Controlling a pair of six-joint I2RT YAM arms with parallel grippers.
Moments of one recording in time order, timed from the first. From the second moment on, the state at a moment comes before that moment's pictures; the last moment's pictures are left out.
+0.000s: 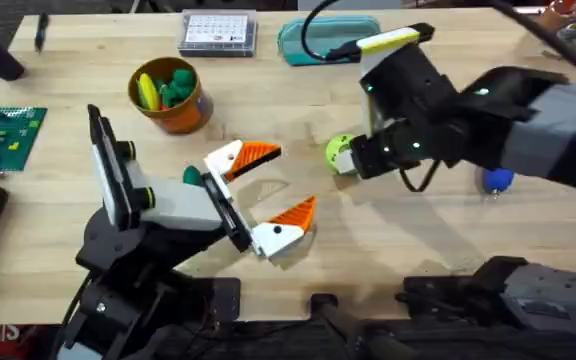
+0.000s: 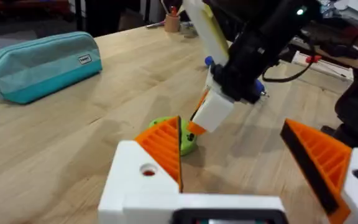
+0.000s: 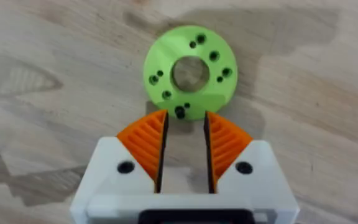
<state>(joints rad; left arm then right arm) -0.38 0.00 0.02 -0.08 0.63 -0.14 0.62 1.36 0.87 -0.72 0.05 0.29</state>
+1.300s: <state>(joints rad) -0.38 0.00 0.02 -0.08 0.63 -0.14 0.64 1.46 0.87 -0.69 0.06 0.28</state>
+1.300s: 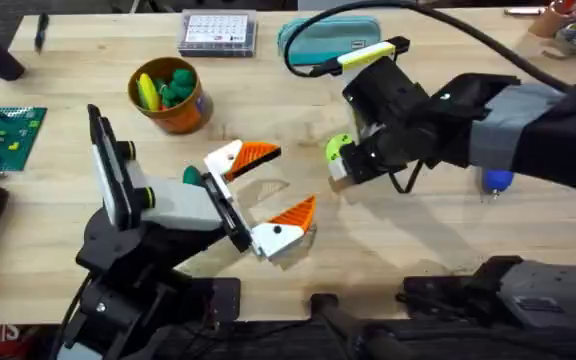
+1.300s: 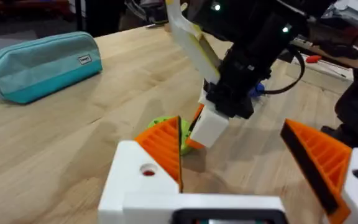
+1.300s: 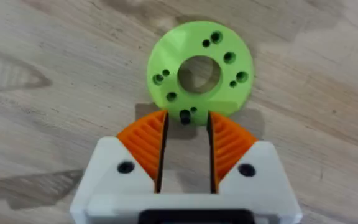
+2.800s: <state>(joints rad) -0.38 0.00 0.02 -0.08 0.63 -0.14 0.64 1.50 0.96 -0.70 0.08 0.26</state>
